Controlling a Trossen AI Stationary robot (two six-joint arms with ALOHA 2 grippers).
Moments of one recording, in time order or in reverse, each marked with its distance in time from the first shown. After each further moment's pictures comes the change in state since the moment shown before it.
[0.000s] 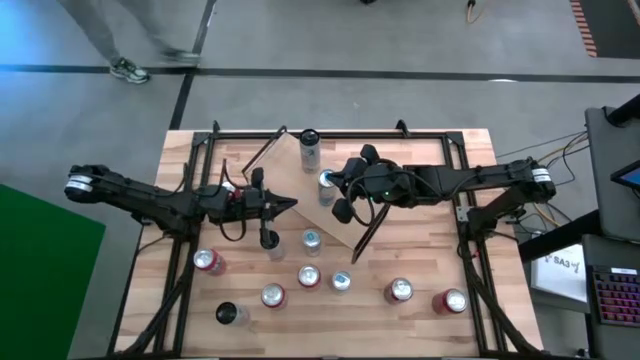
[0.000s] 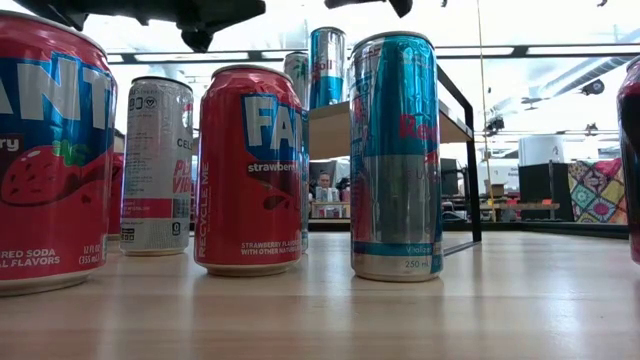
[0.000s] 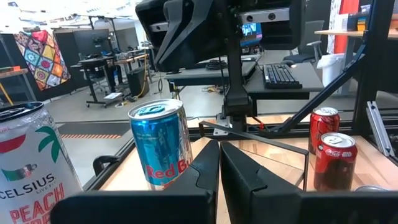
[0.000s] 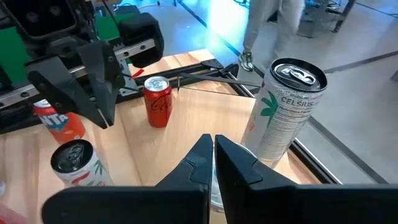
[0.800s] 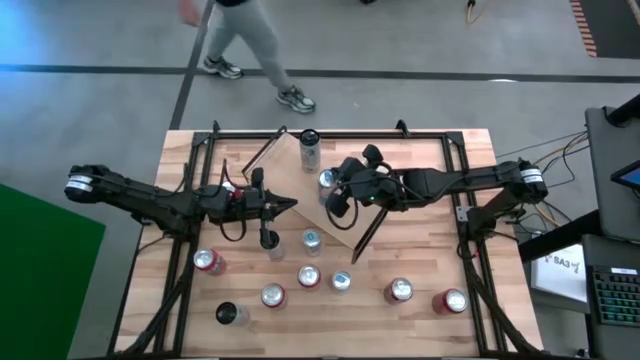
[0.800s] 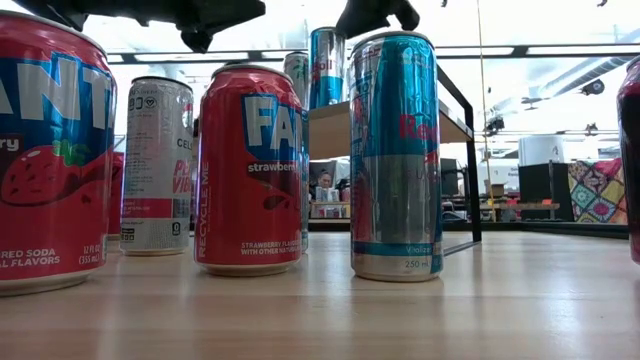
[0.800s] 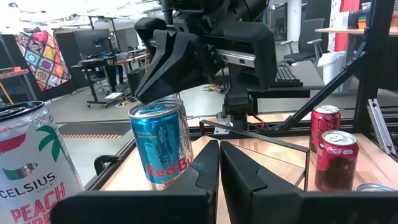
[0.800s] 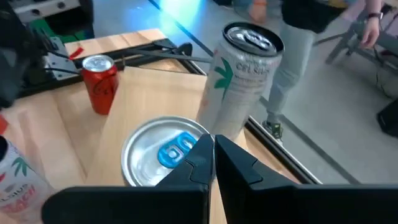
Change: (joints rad) left arm 0.000 0.000 -0.003 -0.001 0.000 0.006; right arm -0.012 0.063 -0.005 -0.069 0.184 0.053
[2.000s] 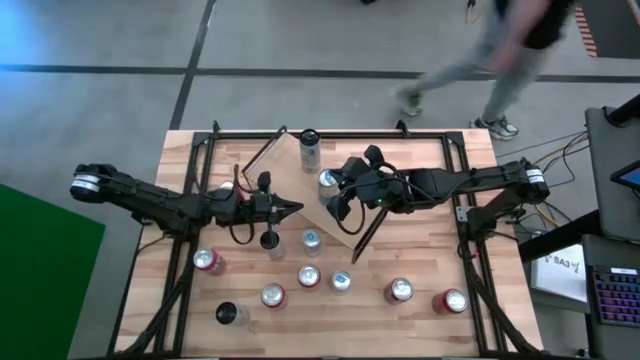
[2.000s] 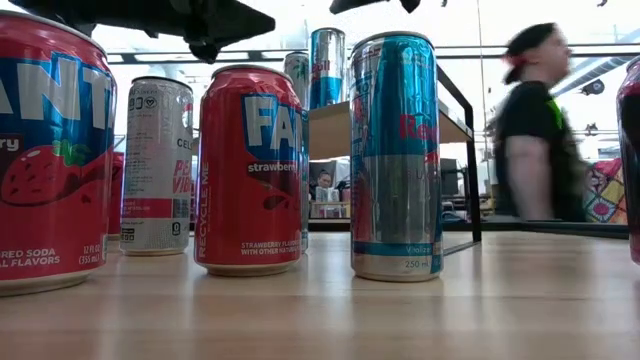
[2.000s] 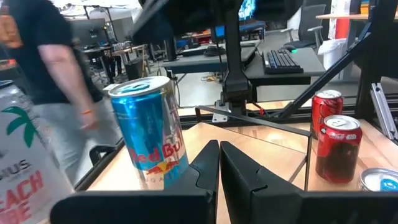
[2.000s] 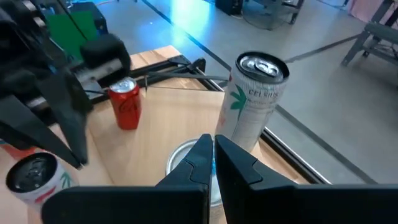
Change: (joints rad) left arm 0.003 0.097 -0.001 0.057 0.000 0.000; right arm 0.048 -0.010 0.087 -0.043 -0.001 0.037
